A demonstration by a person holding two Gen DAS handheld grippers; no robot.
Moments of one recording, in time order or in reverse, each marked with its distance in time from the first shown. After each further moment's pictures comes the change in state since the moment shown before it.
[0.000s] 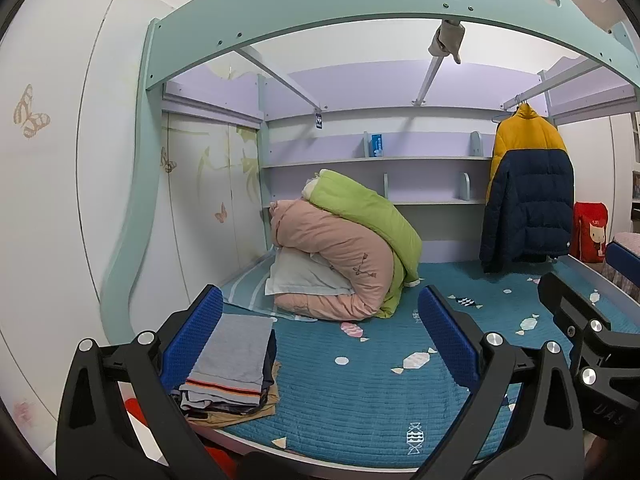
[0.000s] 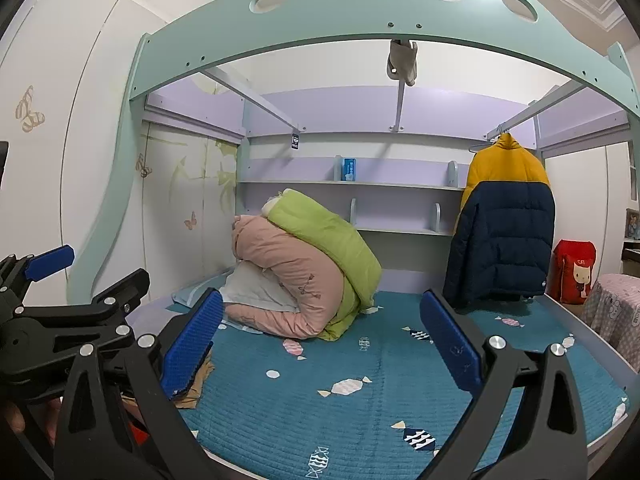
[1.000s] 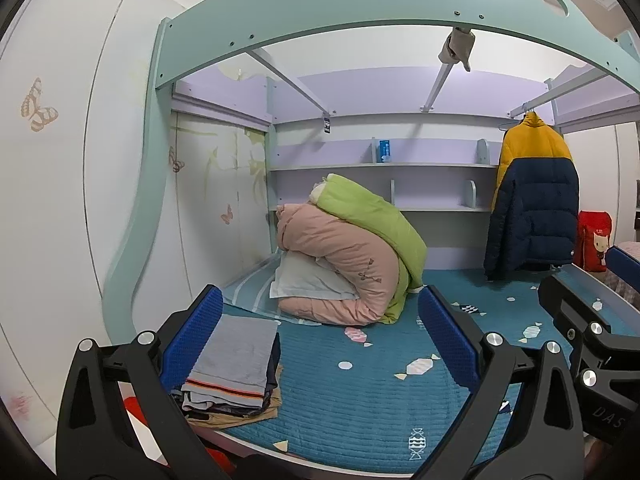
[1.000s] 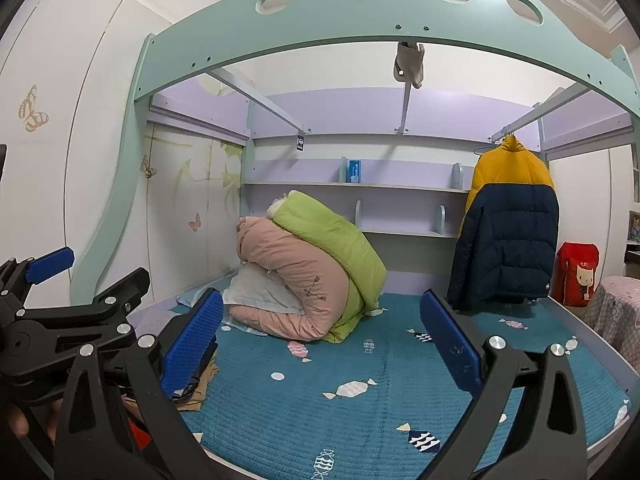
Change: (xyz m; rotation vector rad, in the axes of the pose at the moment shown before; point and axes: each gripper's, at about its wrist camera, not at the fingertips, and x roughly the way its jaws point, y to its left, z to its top) left arm -0.011 -0.003 -0.003 -0.027 -0.018 0.040; right arm 0.001 0.011 0.003 -0.002 0.000 0.010
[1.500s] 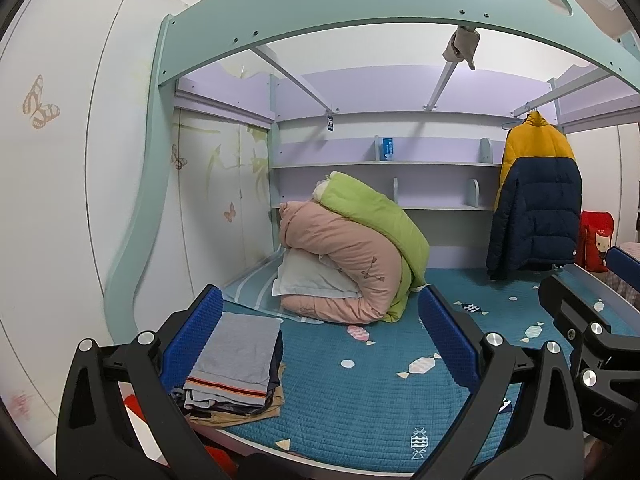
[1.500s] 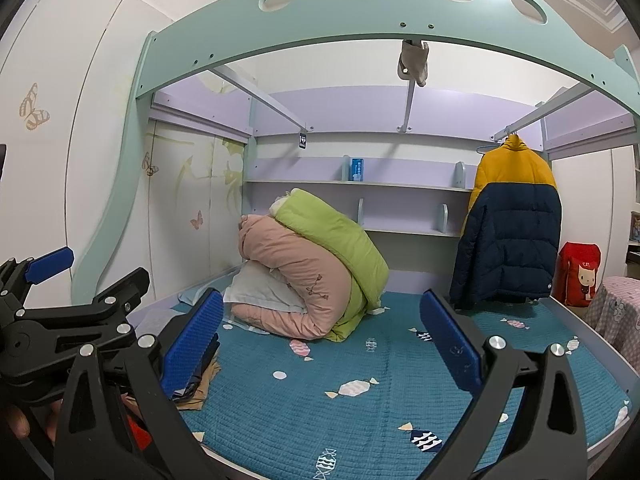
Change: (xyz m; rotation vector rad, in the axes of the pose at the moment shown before) left arm 0.001 0.001 0.001 -0.007 0.011 0.010; right arm 0.004 0.004 0.001 -0.005 0.006 0.006
